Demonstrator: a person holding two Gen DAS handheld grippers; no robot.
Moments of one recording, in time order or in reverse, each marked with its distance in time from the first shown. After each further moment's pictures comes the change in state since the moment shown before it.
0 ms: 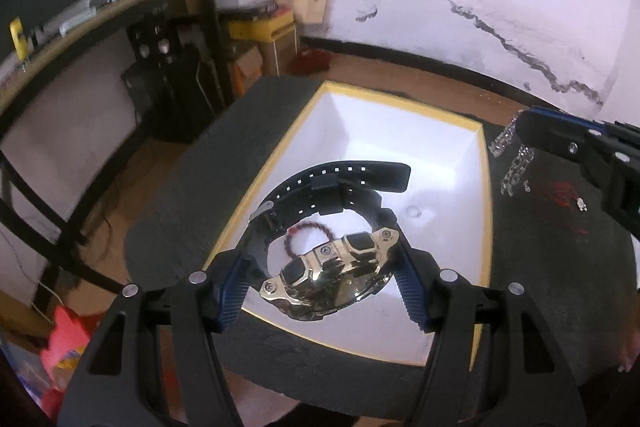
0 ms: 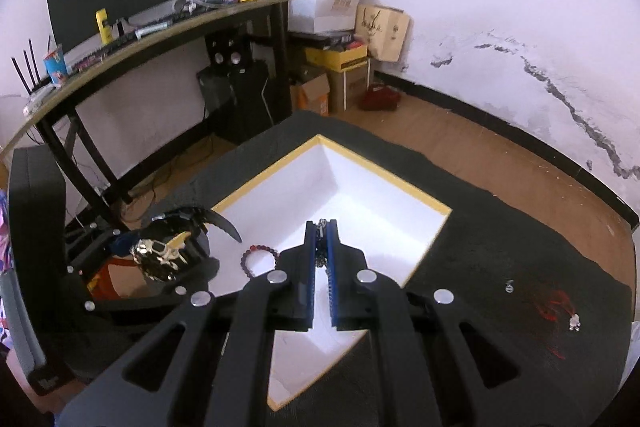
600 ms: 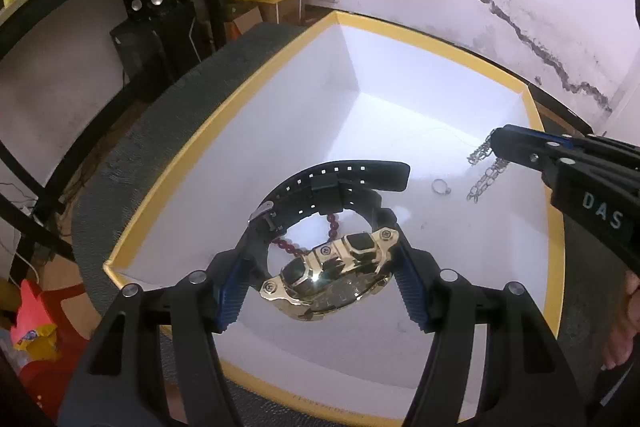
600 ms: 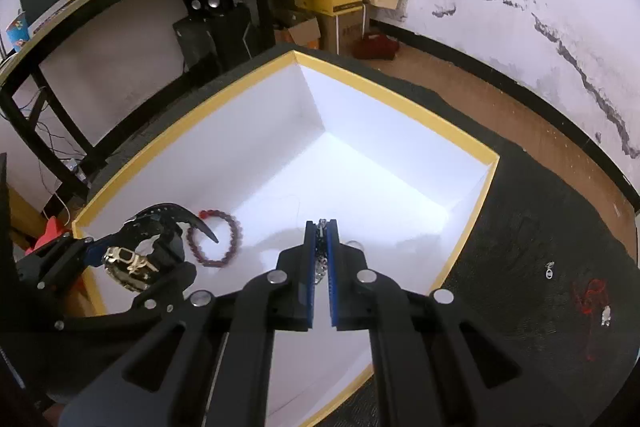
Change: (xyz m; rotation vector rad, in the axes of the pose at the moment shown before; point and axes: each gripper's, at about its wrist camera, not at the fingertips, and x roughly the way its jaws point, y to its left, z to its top) left arm 0.097 0.005 -0.024 -0.063 0.073 -0.020; right arm 0.126 -0.021 -0.033 0.028 0.156 -0.020
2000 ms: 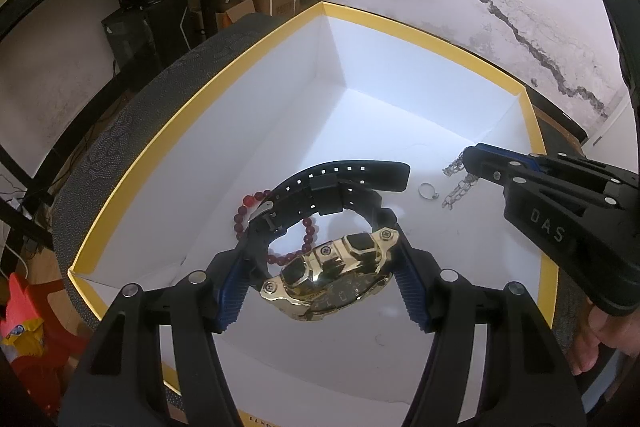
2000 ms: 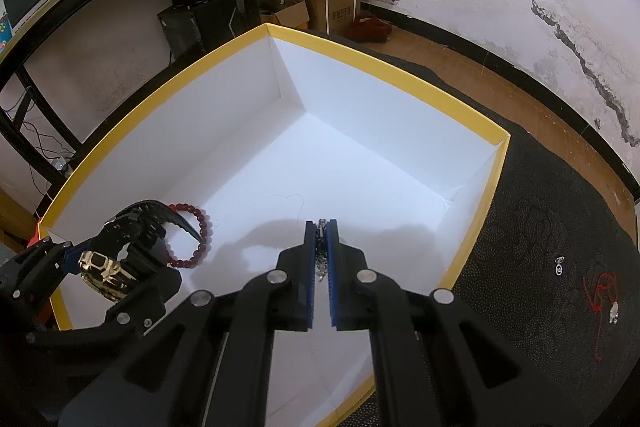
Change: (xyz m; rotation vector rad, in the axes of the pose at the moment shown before) left arm 0.014 -0.008 0.003 -0.022 0.015 -0.026; right arm 0.030 -0.017 -0.004 0.015 0.038 -0.015
